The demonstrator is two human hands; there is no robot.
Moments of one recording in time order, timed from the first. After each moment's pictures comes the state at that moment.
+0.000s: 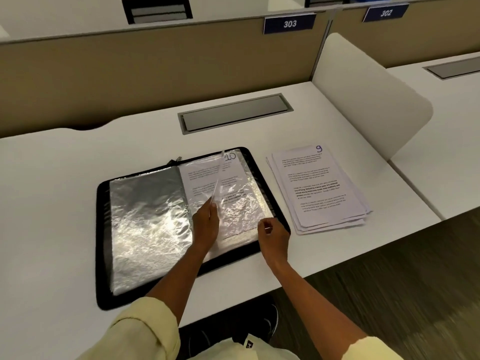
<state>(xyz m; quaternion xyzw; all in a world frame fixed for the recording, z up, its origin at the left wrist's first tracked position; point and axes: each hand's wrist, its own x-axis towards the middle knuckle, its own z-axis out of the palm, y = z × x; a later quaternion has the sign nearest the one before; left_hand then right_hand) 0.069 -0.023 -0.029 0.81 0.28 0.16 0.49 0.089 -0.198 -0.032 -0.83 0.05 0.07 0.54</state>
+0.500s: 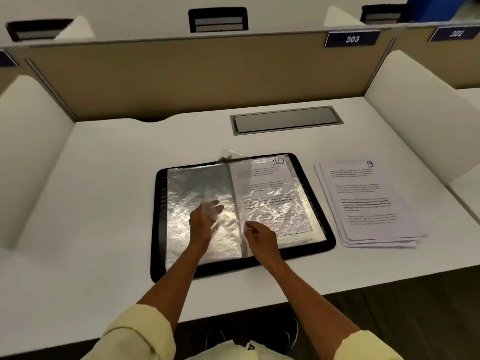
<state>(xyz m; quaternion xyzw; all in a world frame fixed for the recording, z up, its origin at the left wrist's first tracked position) -0.018 0.072 0.004 0.55 0.37 0.19 0.72 0.043 -0.089 -0.041 -0.82 -0.15 0.21 0.50</state>
